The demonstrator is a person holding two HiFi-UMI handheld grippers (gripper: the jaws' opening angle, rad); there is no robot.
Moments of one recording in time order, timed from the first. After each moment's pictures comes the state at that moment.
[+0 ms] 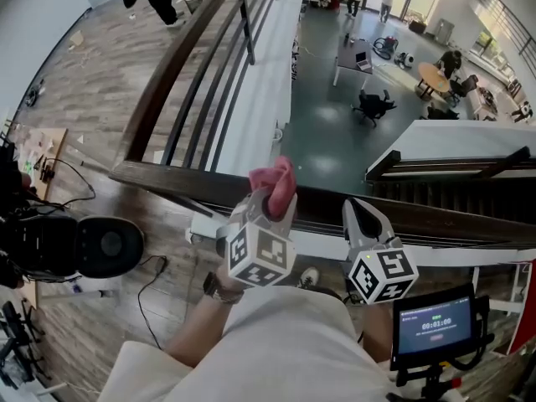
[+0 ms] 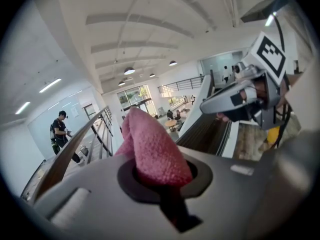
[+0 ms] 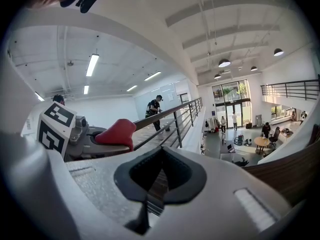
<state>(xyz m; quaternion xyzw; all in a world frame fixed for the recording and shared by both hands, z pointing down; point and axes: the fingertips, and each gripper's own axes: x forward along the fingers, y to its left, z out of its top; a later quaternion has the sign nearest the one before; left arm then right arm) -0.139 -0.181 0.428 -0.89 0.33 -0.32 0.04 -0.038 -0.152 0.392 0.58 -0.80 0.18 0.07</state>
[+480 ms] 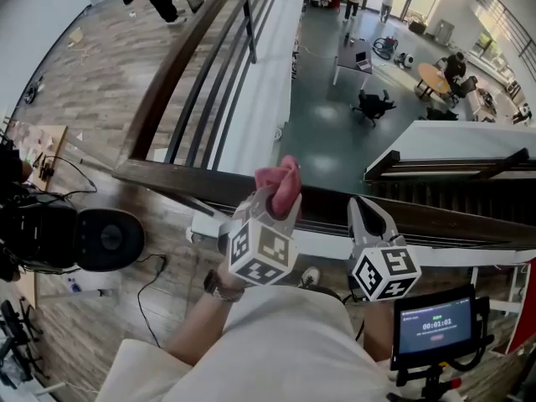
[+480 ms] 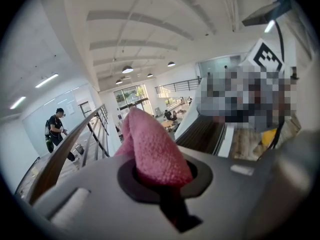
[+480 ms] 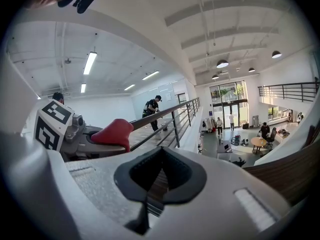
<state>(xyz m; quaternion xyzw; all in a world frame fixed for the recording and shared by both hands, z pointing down) -0.146 -0.182 0.425 -0.90 0.31 -0.31 0.02 -0.042 -0.158 0.390 0.59 -0.79 0.18 0.07</state>
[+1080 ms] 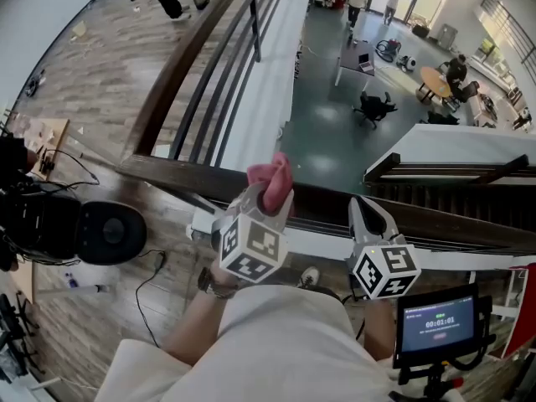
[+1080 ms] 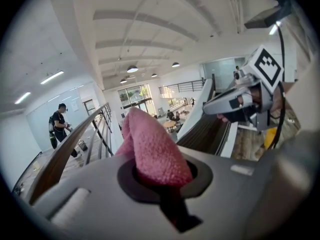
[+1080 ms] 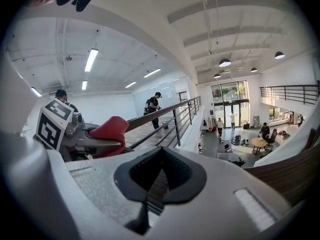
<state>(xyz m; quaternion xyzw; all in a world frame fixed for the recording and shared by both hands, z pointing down) -0.196 -0.182 0.428 -0.90 0.33 -0.30 0.01 -0.073 -0.153 0.398 0.58 -0.79 0.17 0.09</state>
